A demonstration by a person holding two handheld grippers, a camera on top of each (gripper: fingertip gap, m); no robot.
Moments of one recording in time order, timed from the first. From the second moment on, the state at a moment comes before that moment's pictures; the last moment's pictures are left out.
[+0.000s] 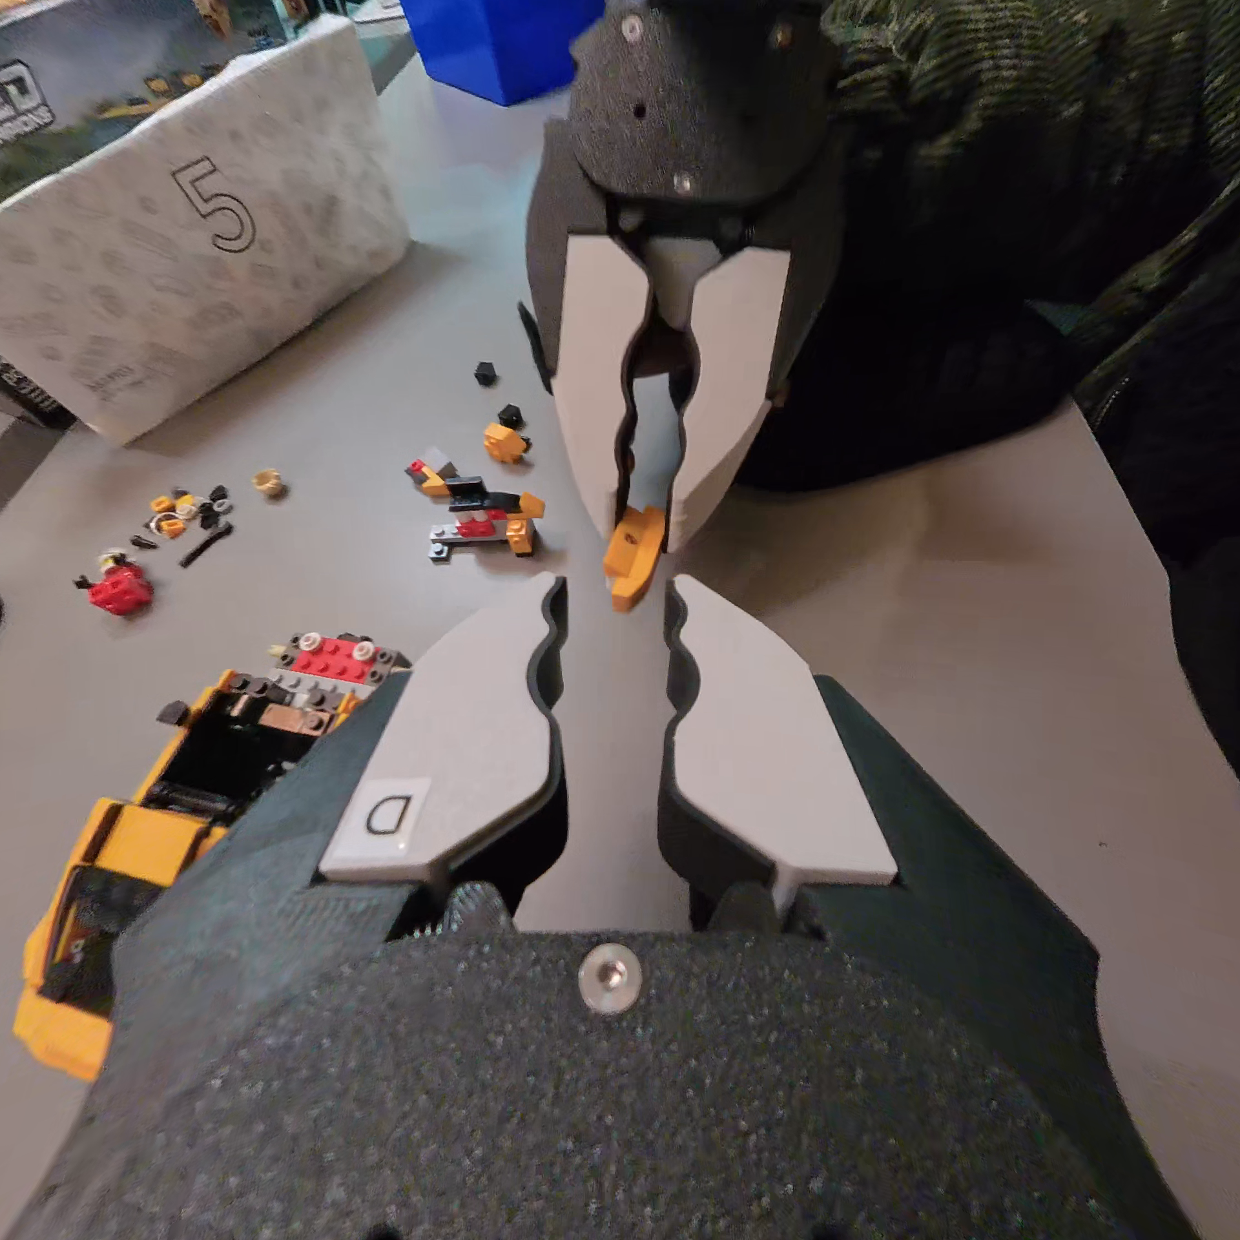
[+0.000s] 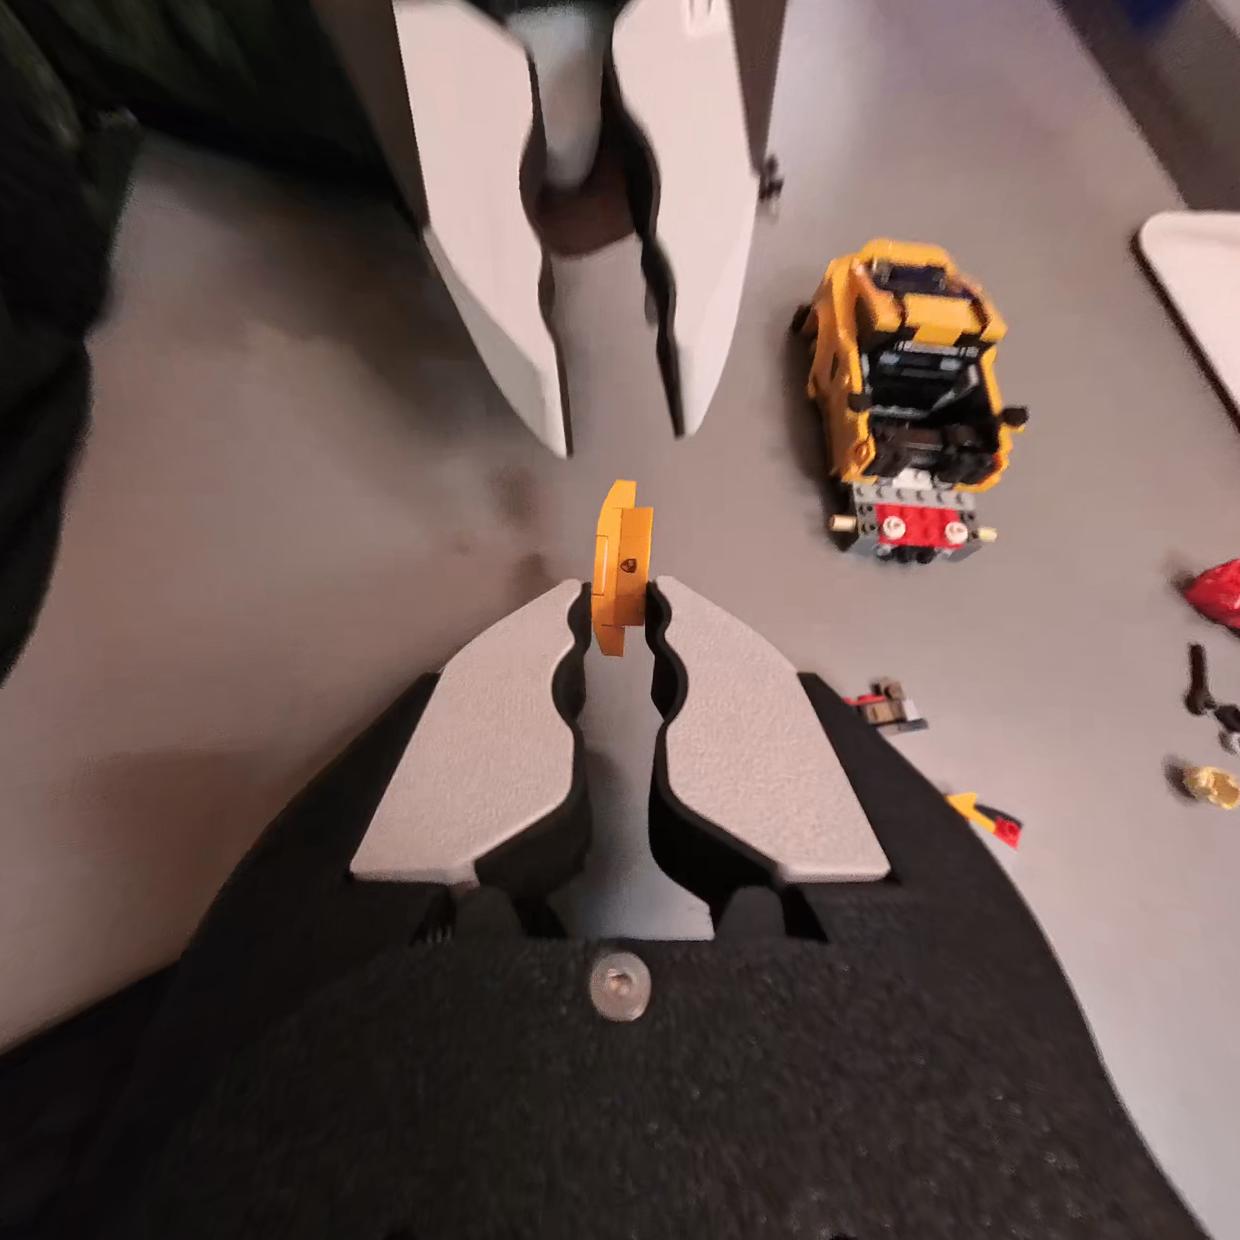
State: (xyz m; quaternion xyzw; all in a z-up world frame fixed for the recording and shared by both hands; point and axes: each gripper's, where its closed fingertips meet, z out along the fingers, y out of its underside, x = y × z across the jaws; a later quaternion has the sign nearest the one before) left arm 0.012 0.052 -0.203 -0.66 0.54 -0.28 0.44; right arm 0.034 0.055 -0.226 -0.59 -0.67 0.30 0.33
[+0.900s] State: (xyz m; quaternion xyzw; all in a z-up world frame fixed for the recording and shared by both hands) left arm 0.013 0.050 -0.200 -0.66 0.54 -0.27 0.44; right arm 0.022 0.057 -0.218 -0.63 -0.60 0.36 0.32
